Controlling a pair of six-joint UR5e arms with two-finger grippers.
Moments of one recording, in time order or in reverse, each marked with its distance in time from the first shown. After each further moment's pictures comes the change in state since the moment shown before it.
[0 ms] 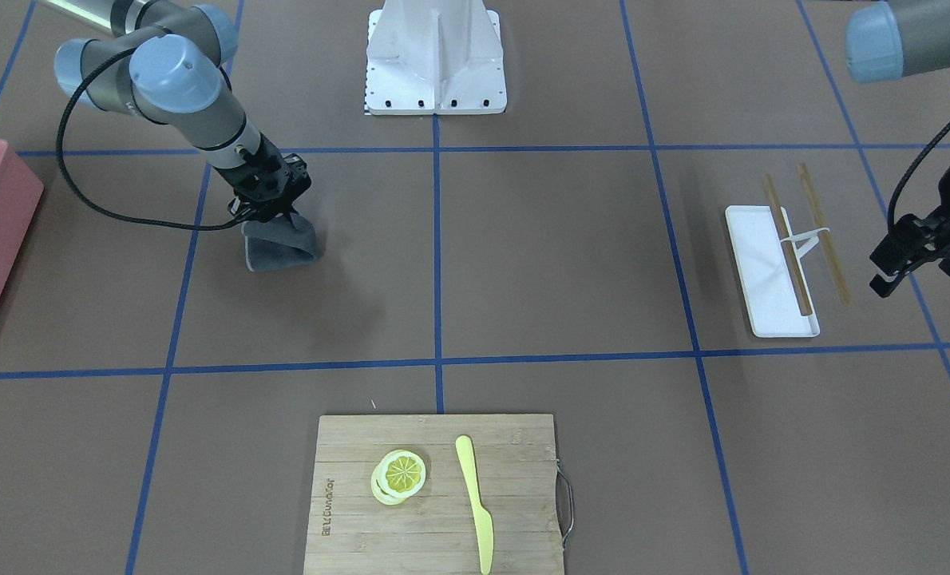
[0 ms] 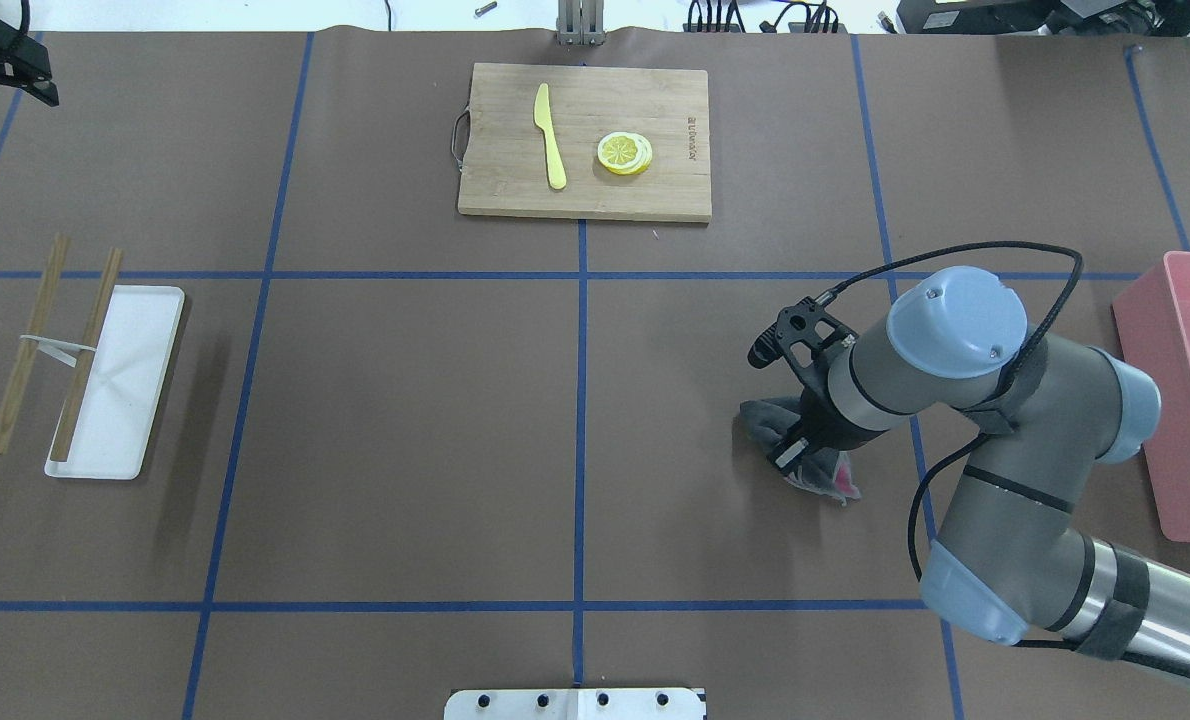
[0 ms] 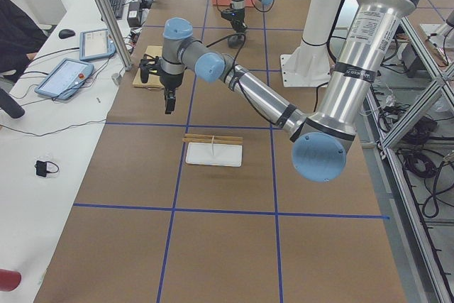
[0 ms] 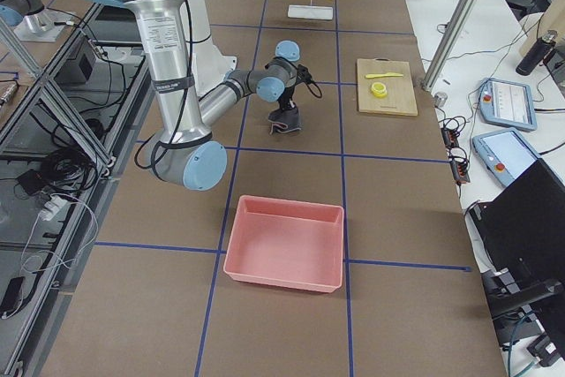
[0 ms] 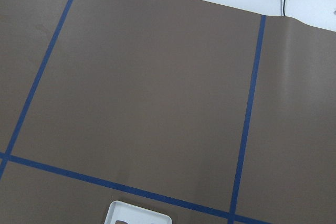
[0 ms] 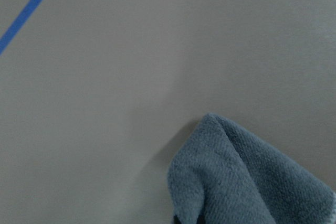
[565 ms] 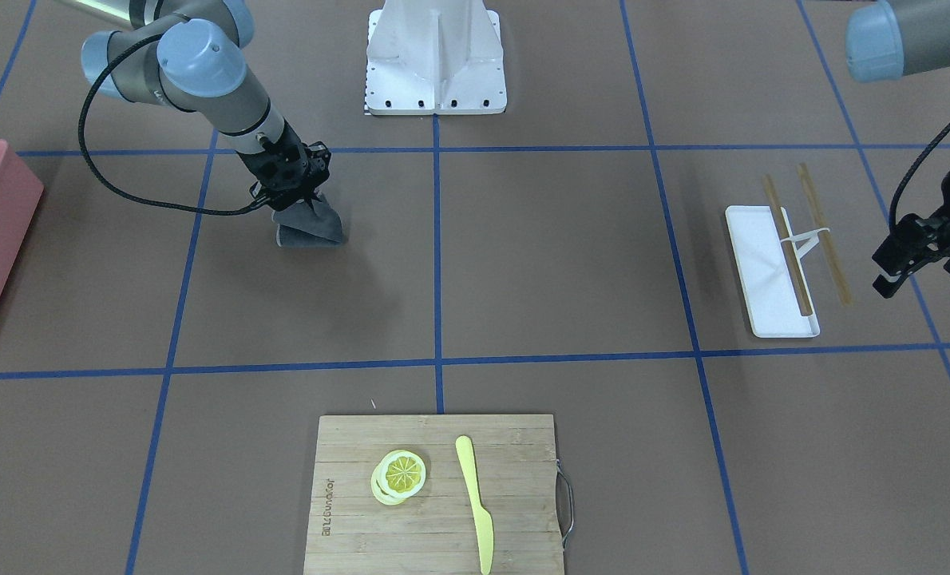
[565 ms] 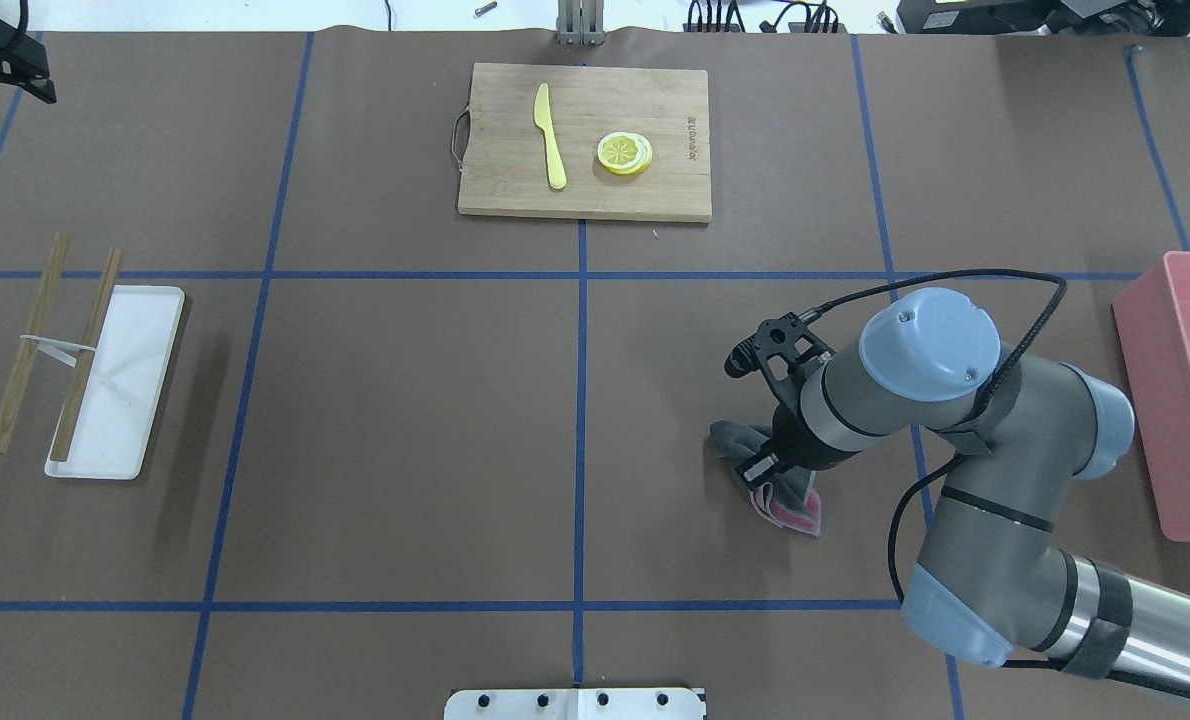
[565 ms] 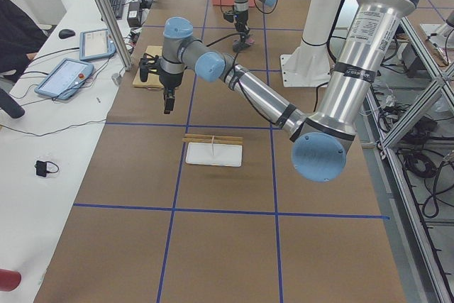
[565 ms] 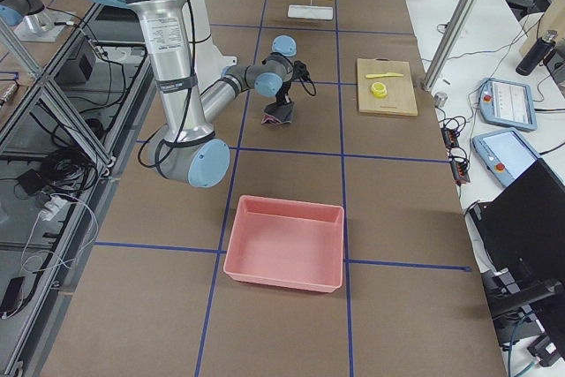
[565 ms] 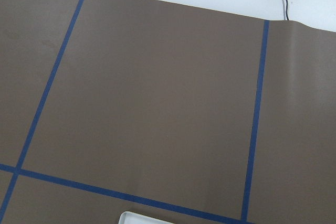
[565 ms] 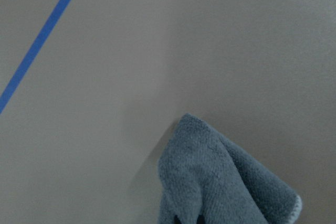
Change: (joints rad) left arm -0.001 -0.001 -0.007 0.000 0.006 0.006; right arm 0.008 0.015 -0.013 -0.005 -0.006 0.102
